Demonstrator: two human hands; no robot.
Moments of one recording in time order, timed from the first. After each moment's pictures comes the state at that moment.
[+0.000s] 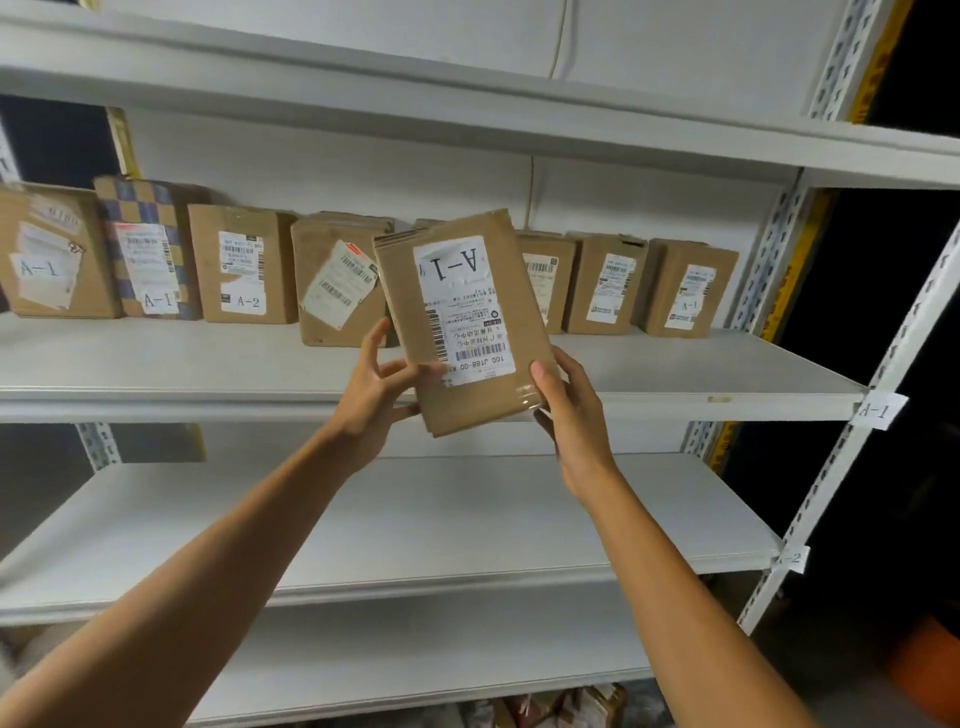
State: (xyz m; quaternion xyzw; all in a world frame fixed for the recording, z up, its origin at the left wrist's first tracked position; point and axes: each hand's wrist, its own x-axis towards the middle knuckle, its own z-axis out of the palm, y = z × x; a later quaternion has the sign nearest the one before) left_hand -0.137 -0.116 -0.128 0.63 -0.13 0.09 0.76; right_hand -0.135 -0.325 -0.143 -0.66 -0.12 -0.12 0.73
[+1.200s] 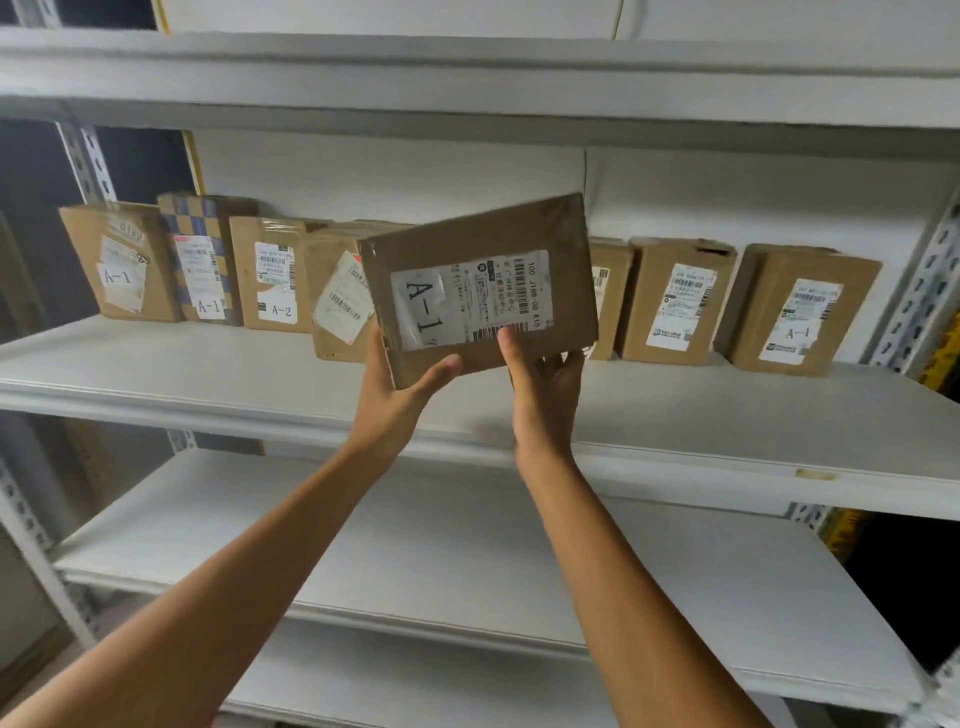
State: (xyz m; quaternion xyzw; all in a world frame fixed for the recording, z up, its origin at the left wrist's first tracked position) left_hand -0.064 -0.181 -0.124 0.71 -0.05 0.34 0.61; right_hand -0.017 -0.315 -0.122 -0.50 -0.17 -0.13 0.84
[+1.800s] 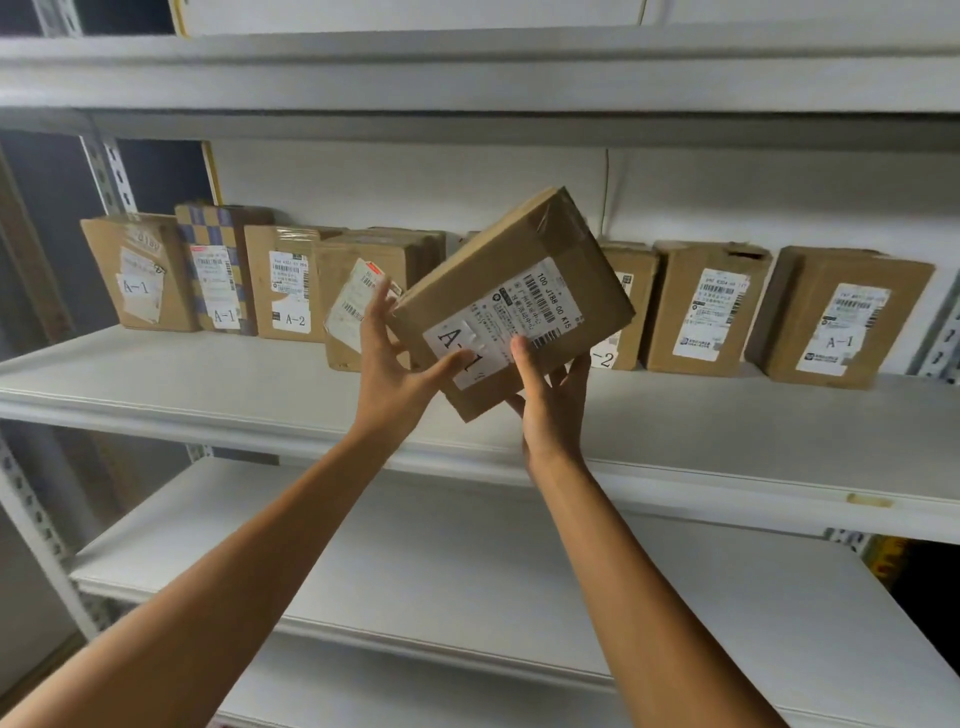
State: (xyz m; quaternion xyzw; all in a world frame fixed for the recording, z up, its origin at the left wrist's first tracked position) left_hand -0.037 -0.163 -0.112 0.72 -0.04 0.41 0.55; right_hand 0.011 -0.302 -0.128 -0.50 -0.16 -0.06 0.85
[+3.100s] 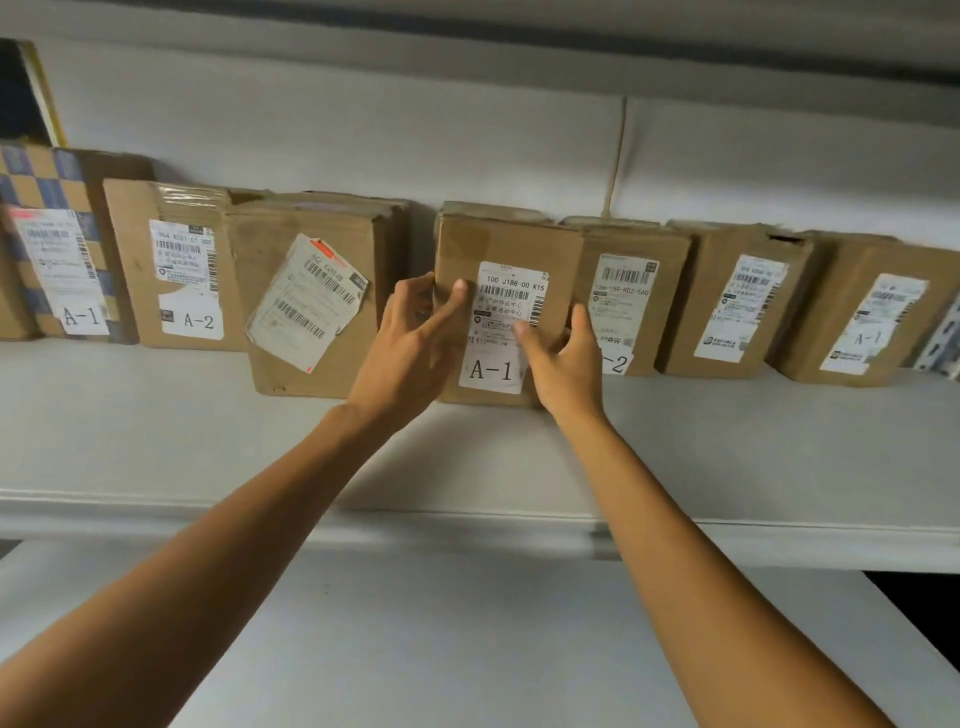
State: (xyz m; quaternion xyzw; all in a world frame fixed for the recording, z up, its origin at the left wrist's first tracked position) left_hand 0.121 -0.086 -0.139 0.86 -0.18 0.44 0.17; right_hand 0.162 -0.259 -0.139 -0.77 -0.10 -0.26 0.57
